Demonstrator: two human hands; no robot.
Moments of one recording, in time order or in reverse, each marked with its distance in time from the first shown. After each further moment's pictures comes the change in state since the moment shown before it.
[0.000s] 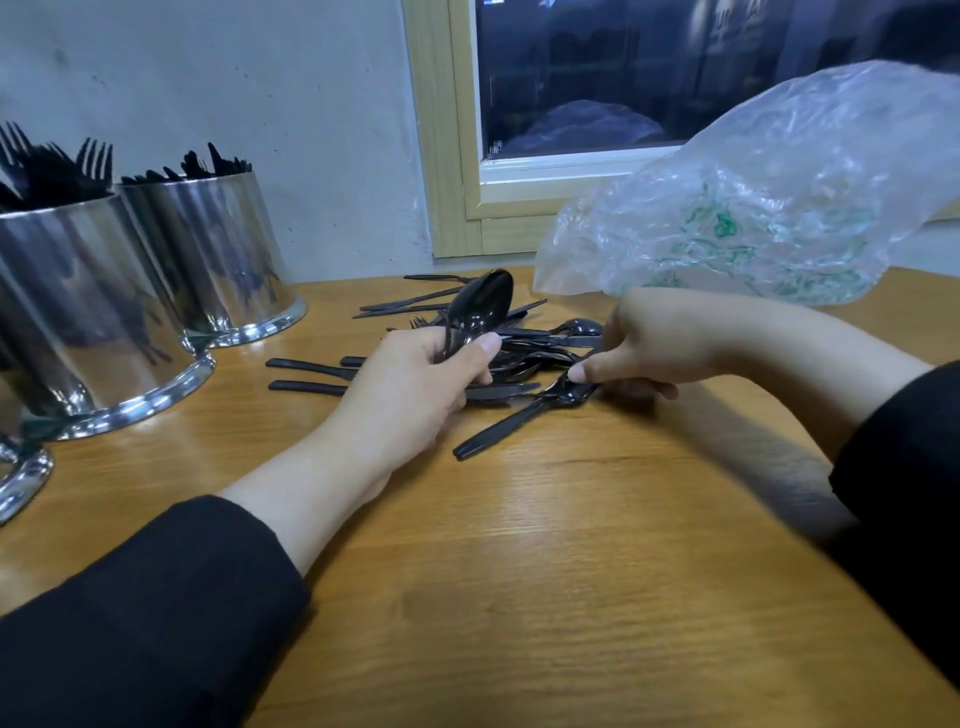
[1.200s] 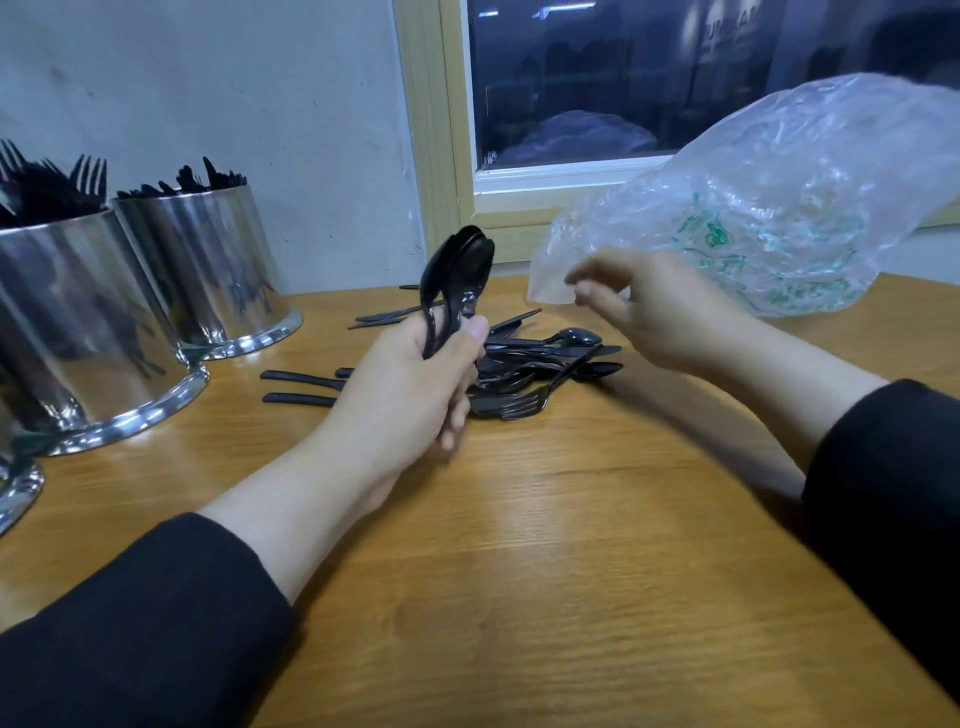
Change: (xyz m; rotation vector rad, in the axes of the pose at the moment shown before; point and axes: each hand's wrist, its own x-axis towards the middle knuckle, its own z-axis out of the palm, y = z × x) left_hand -0.007 0.016 0.004 -0.164 -0.011 0.054; right_hand 0.026 0.025 0.007 0.162 0.615 -0.206
